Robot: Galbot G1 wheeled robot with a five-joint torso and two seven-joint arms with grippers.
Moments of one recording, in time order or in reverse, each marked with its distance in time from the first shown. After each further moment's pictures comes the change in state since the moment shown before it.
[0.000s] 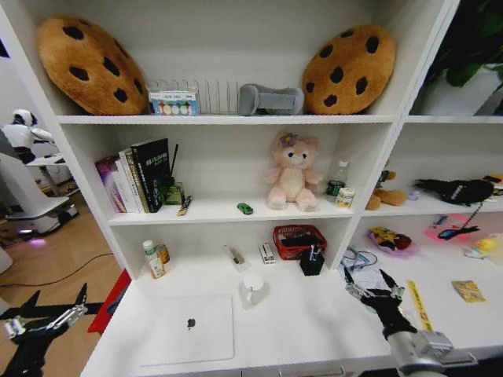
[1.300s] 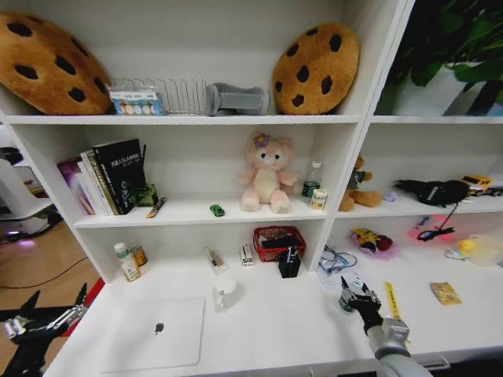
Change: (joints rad) left arm 0.000 0.000 0.000 0.000 0.000 0.000 0.000; right arm 0.165 -0.058 -0.119 -0.223 0.001 -0.062 0.054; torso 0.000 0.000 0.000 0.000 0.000
